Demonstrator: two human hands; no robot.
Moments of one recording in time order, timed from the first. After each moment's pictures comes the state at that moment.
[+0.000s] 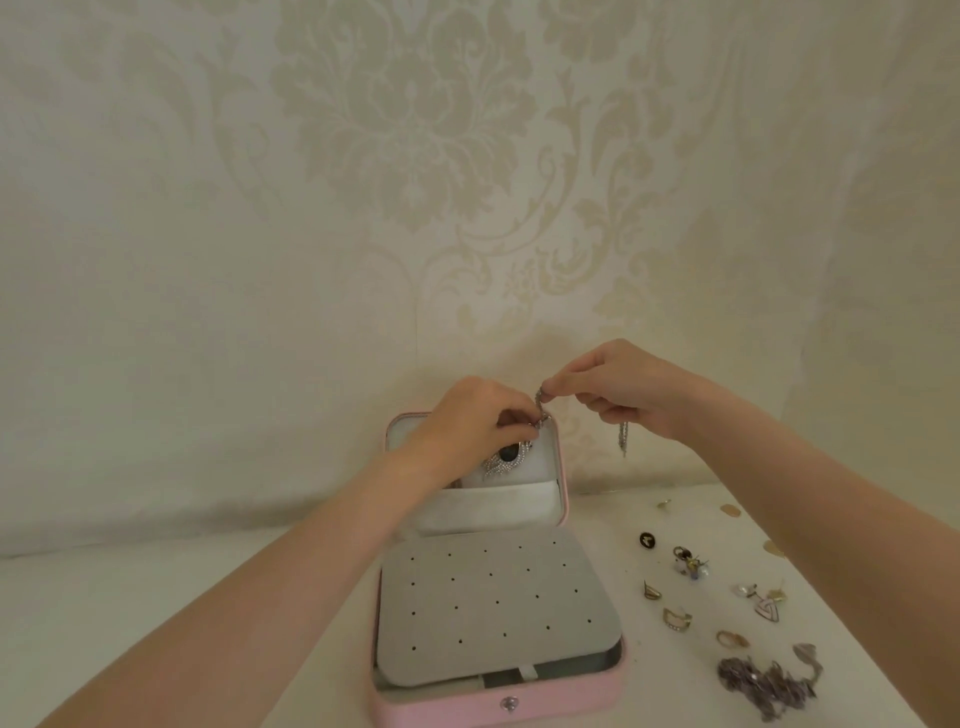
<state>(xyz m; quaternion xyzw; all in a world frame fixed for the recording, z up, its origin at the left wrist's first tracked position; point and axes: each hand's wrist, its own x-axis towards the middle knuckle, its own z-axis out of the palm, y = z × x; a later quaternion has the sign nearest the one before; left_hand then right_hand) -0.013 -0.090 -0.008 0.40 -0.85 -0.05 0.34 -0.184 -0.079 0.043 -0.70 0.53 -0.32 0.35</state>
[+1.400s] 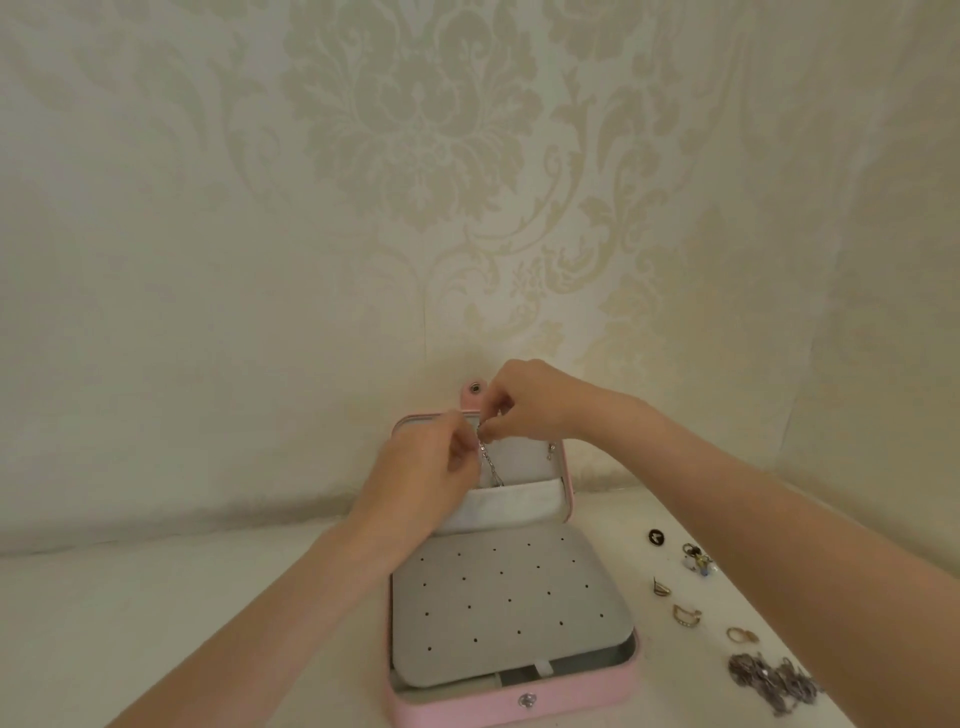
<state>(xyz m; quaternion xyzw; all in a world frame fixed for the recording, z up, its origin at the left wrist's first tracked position) 0.016 -0.044 -0.036 0.55 -0.73 -0.02 0.41 -0.117 -0.082 0.033 -0.87 0.47 -0.13 0.07</state>
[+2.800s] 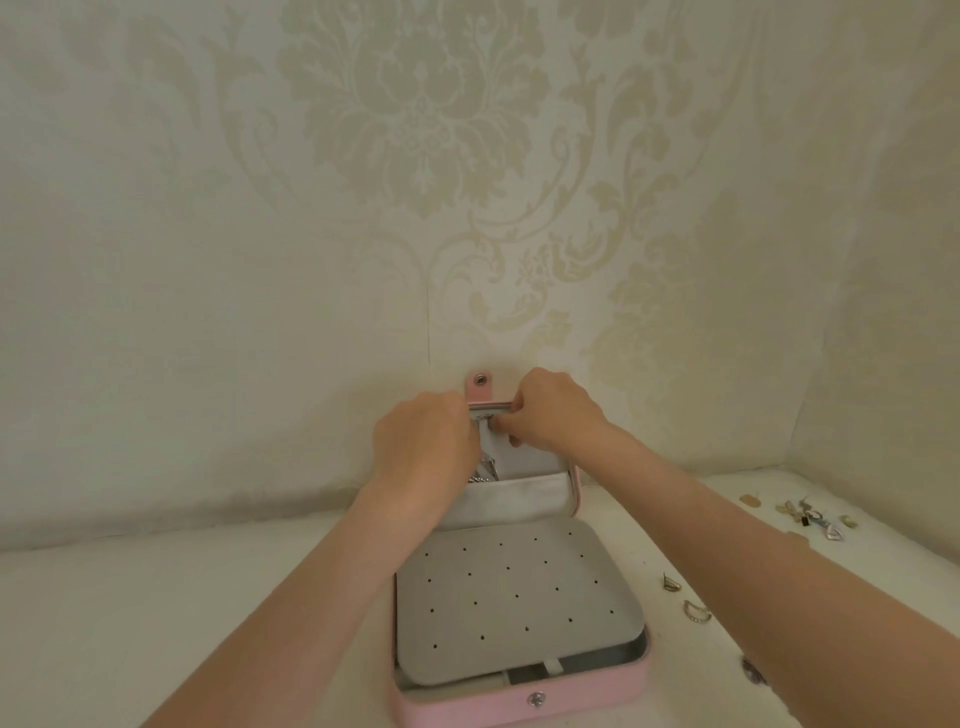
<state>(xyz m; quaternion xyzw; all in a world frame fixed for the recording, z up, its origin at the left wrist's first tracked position) 0.002 -0.060 -0.021 0.70 -0.67 0.15 0.20 -0.116 -0.100 -0.002 -0.75 0.61 -0.23 0.10</state>
